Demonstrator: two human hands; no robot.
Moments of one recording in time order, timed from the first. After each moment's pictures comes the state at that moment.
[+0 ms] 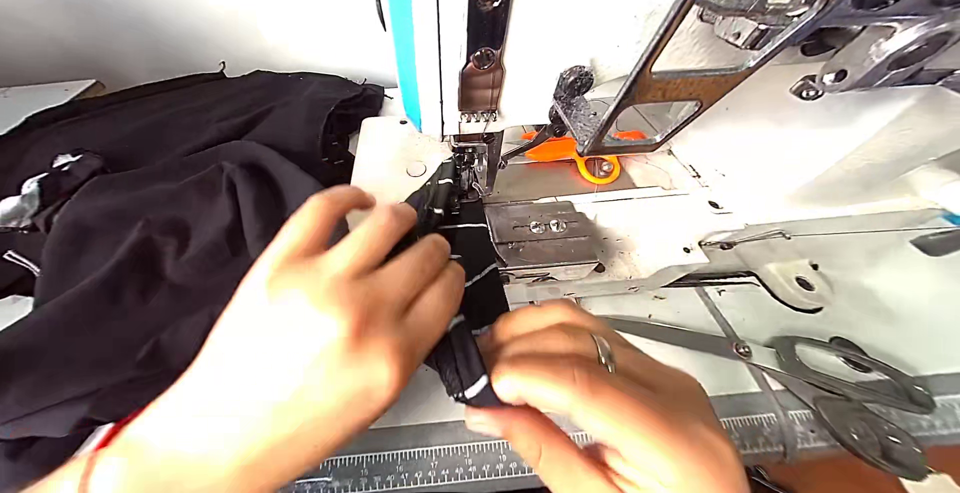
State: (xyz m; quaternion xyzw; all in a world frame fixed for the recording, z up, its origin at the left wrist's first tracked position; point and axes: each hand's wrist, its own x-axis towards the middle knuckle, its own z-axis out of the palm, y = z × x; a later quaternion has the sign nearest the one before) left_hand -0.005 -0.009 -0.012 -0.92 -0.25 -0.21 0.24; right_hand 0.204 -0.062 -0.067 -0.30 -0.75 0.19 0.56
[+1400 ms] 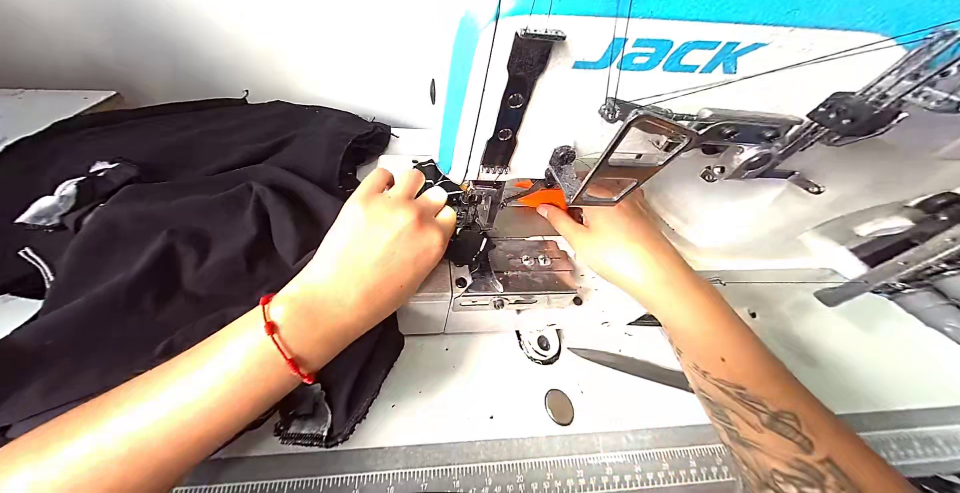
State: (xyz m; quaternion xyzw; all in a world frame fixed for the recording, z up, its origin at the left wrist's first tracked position) left_hand 0.012 0.047 -0.020 -0.88 -0.32 -0.20 0.28; right_hand 0.269 0.045 -0.021 -0.56 -0.77 -0.06 0.29
